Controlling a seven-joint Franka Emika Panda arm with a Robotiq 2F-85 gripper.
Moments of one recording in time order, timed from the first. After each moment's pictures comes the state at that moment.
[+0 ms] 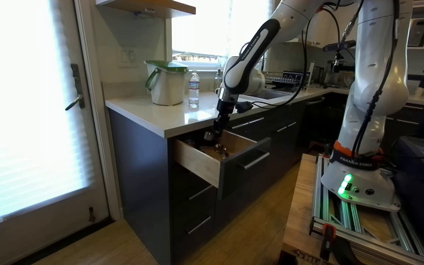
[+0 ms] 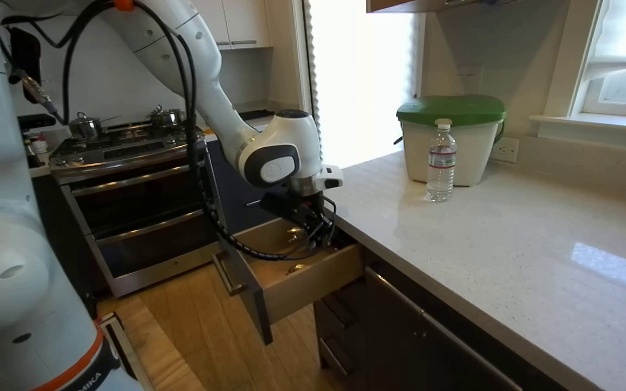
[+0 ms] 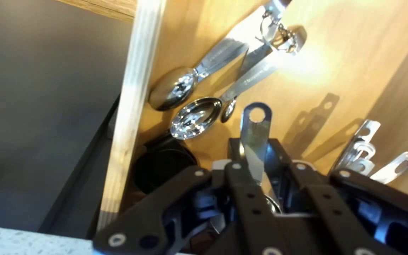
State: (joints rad) arm 0.01 0.16 -0.02 -2.49 0.23 2.81 -0.29
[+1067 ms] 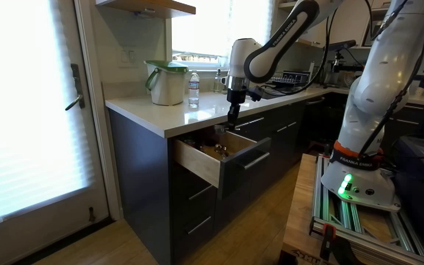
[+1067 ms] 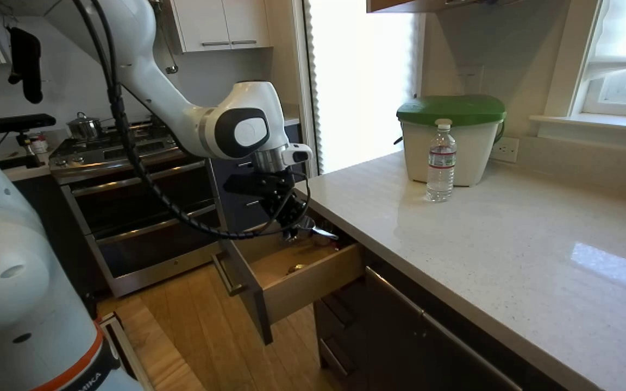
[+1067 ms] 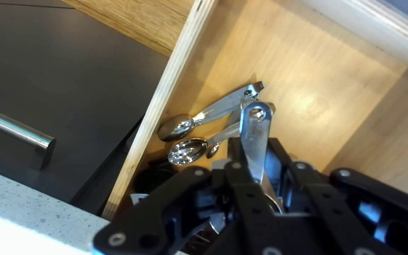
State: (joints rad) arm 0.01 -0.14 0.02 -2.63 -0.13 2.58 -0.08
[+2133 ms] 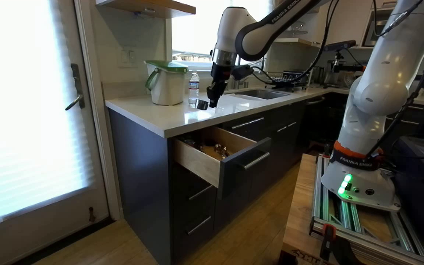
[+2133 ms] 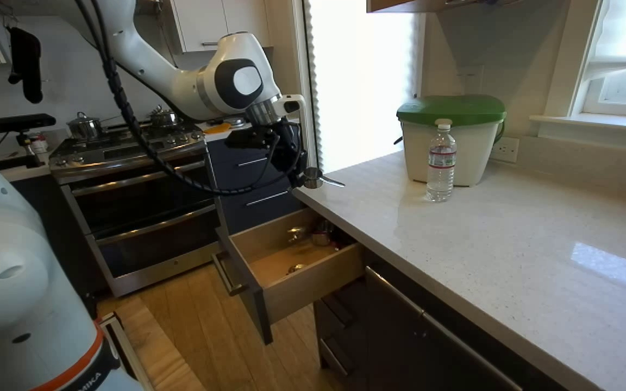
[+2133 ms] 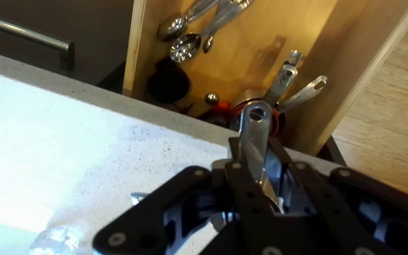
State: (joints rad) arm 0.00 -0.17 0.13 -2.44 -0.23 2.51 0.24
